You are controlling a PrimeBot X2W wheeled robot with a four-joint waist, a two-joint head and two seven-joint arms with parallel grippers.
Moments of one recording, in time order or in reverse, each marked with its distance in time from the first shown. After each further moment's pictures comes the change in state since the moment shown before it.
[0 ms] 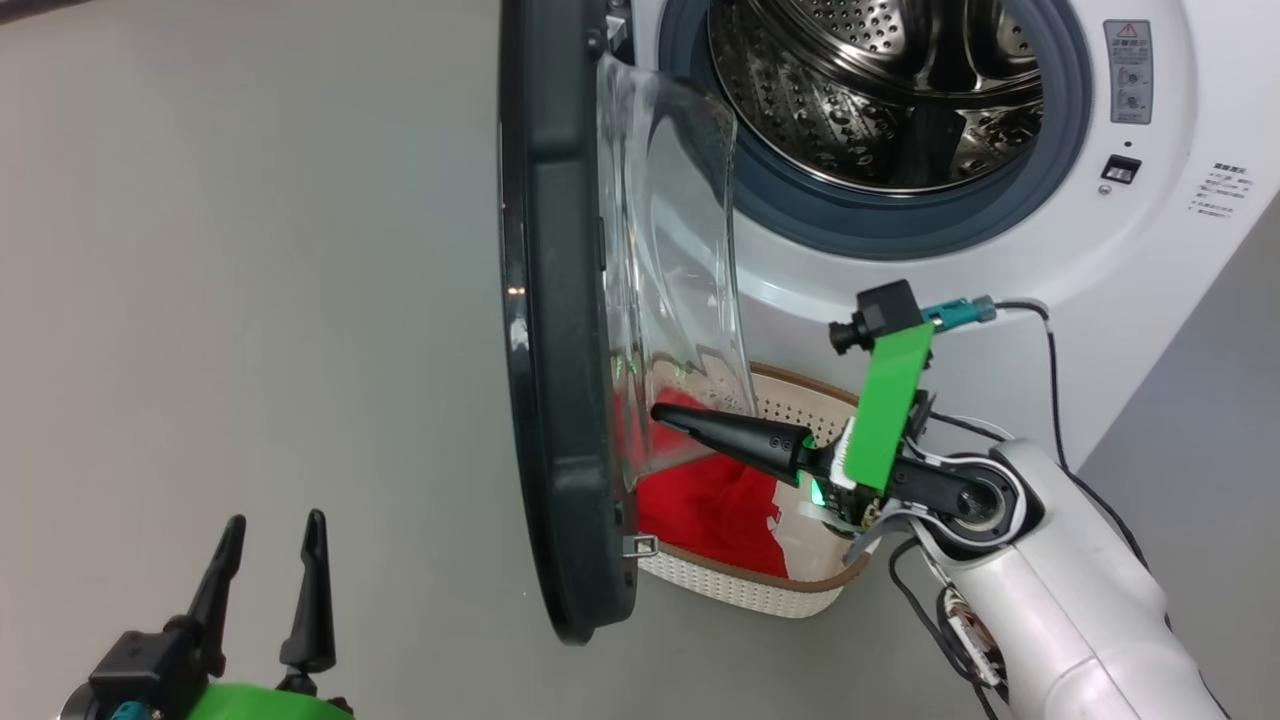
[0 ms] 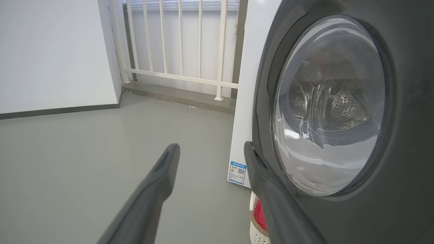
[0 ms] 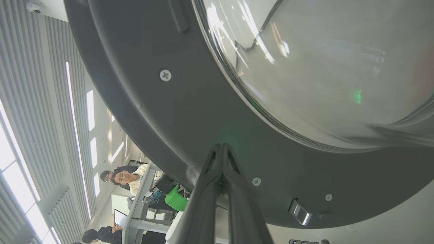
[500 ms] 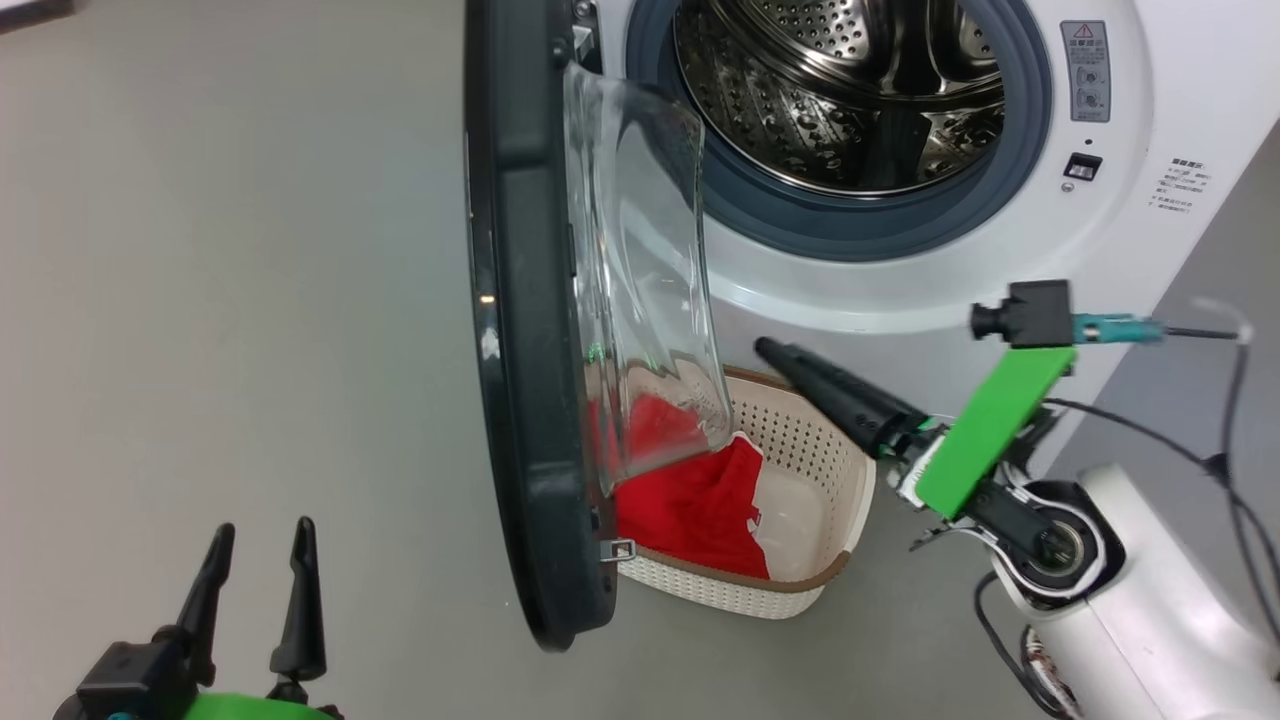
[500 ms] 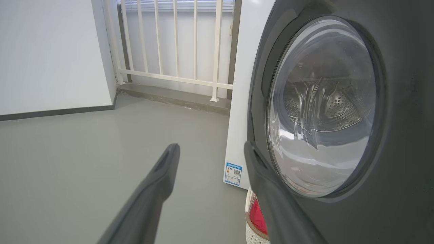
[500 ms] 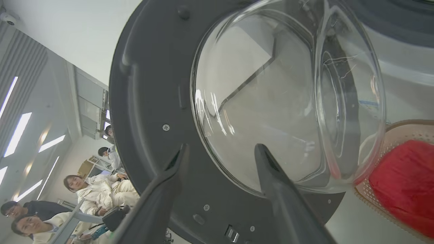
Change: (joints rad) left arm 0.019 0.001 0.013 -0.013 0.000 0.000 0.000; right arm 0.123 -0.116 -0.033 -0.231 -0.230 0.000 -0.302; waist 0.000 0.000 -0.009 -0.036
